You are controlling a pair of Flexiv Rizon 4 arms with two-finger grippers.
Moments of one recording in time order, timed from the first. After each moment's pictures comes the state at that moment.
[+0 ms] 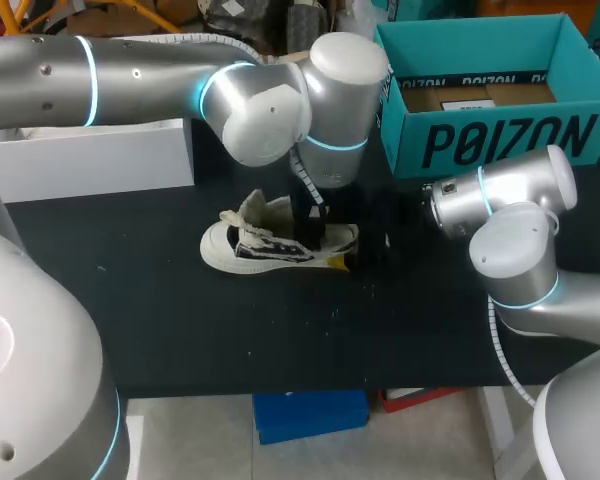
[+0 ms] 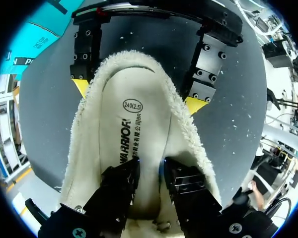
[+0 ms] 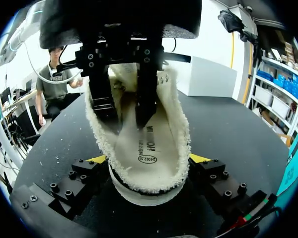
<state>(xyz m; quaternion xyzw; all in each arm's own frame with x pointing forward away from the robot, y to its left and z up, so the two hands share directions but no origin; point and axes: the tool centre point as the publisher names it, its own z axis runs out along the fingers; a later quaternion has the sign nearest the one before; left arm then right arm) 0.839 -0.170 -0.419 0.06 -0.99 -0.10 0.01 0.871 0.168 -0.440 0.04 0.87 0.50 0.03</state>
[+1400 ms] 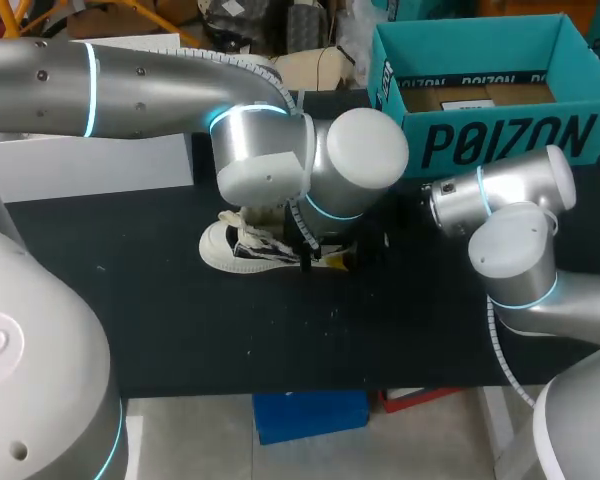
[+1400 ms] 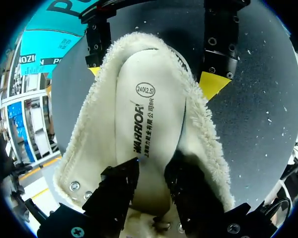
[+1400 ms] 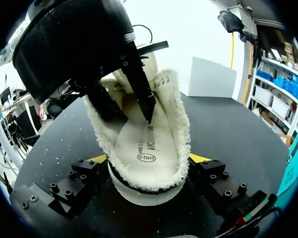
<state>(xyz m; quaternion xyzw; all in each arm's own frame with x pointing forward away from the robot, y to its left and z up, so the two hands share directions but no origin) 0.859 -0.148 -0.420 0.06 -0.97 -0.12 -0.19 0.871 0.170 -0.440 0.04 0.87 0.50 0.03</state>
